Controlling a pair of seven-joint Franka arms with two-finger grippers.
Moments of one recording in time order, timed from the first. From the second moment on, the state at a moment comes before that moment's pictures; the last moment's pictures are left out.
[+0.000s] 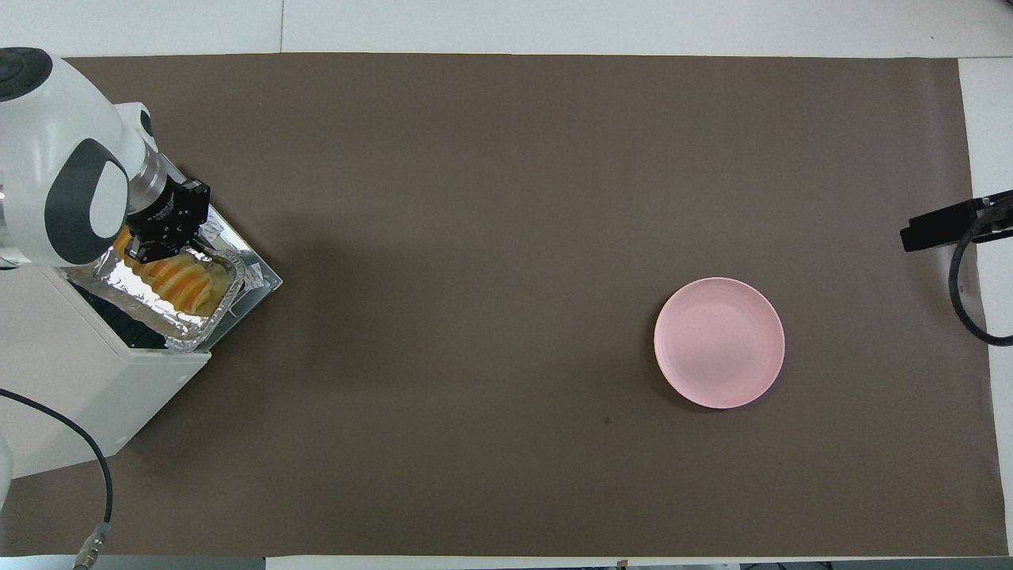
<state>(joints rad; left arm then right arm) -0.26 0.32 0.24 -1.69 0.05 1.81 -0.93 -0.08 0.00 0.04 -1.44 -0.01 1.43 -0.17</state>
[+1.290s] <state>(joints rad) -0.19 0.28 0.24 -1.79 0.06 1.85 -0.56 0.01 -0.07 -0.05 -1.52 -0.01 1.40 -0.16</state>
